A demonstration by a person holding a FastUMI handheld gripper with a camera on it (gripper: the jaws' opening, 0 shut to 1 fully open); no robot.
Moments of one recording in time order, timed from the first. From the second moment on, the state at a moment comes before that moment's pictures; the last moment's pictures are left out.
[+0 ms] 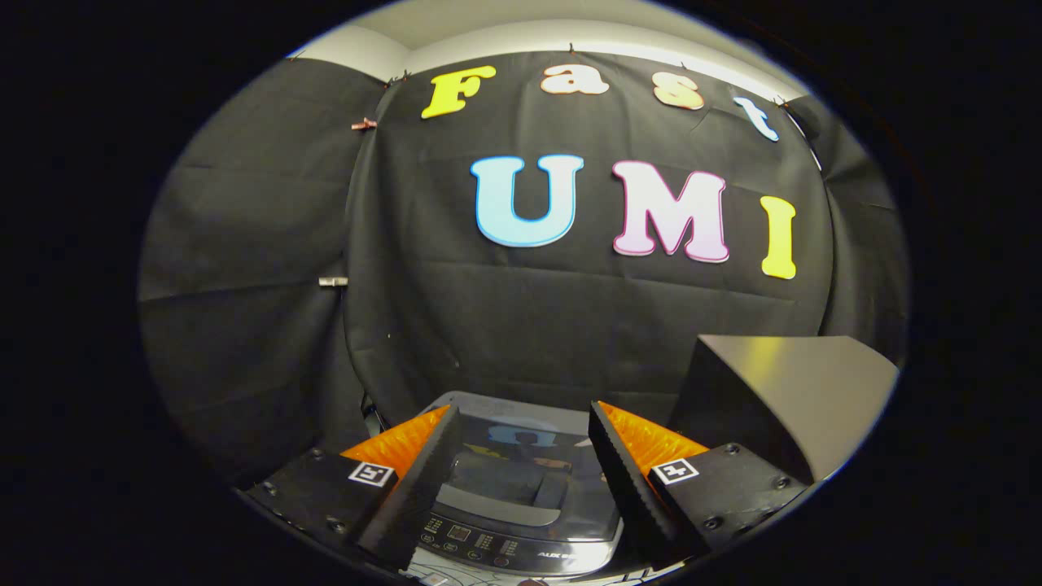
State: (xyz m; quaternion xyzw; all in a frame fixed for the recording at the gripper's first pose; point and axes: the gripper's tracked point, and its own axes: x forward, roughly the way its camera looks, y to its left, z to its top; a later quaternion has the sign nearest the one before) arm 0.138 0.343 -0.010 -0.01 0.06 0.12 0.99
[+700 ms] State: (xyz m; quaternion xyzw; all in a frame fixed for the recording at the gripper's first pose) arm 0.003 0.074 0.052 -0.03 -0.04 0.03 1.00
